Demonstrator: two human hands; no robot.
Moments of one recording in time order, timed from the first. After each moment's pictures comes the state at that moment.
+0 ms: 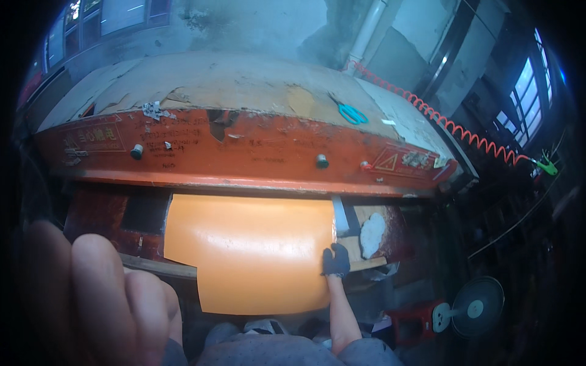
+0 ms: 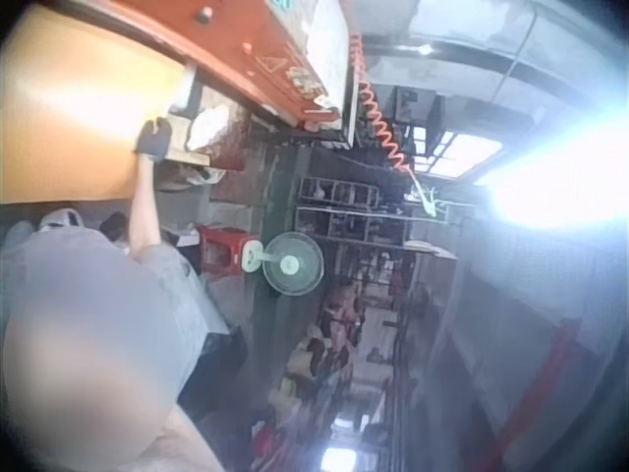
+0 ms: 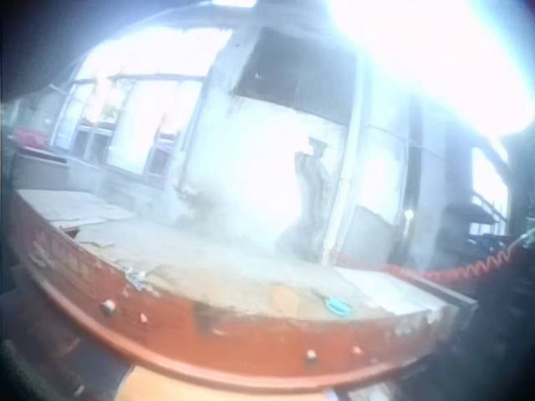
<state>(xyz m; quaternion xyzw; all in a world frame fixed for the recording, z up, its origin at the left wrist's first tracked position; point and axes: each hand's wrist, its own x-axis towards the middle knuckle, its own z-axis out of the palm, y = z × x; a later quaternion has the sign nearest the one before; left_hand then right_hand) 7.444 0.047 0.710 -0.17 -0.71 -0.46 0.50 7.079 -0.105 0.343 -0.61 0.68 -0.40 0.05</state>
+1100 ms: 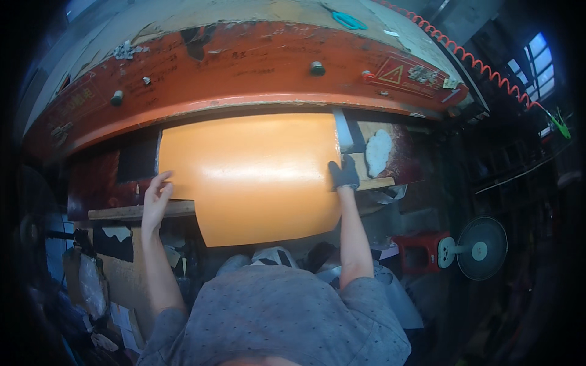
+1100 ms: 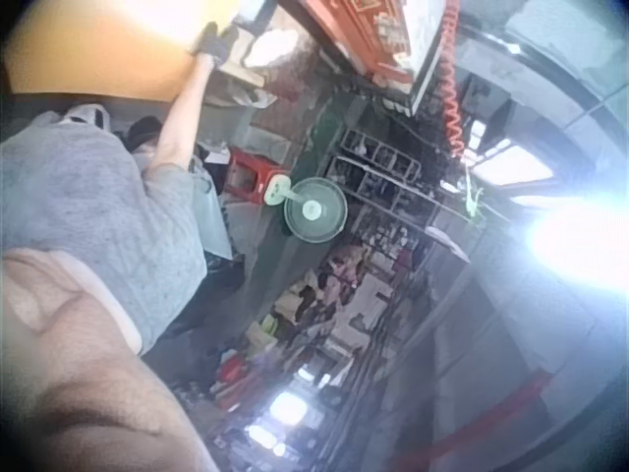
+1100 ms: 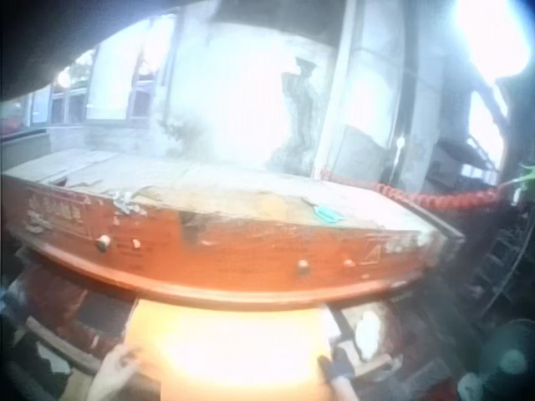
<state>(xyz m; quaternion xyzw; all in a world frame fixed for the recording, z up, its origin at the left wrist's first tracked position) 7.547 0.070 0.456 0.62 -0.47 -0.34 0.53 7.064 -0.125 0.356 -0.55 0.72 -0.35 0.22</state>
